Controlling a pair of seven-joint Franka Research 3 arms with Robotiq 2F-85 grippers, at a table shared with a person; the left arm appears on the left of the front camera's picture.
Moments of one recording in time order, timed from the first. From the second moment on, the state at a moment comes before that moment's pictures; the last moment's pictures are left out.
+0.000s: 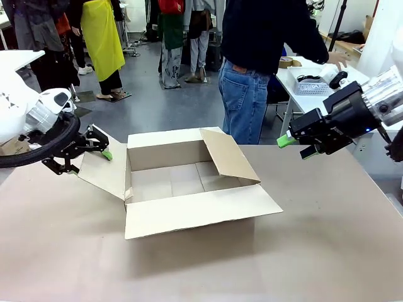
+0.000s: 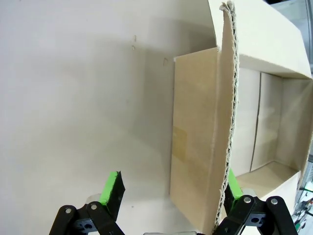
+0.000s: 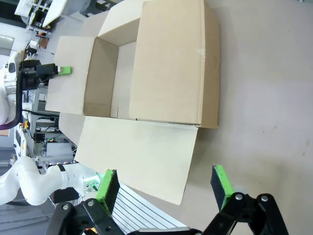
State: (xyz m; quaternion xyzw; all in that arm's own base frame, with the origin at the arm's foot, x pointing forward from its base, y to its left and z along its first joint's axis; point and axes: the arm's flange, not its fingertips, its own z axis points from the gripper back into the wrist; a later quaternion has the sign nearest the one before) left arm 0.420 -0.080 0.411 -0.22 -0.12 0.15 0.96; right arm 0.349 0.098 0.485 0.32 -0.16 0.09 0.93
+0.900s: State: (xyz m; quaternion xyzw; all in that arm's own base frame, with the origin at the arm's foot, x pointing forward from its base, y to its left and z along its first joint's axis) left arm 0.420 -0.082 0.412 -0.21 -0.12 0.15 0.96; right arm 0.404 0.221 0.503 0.21 -0.16 0.21 0.94
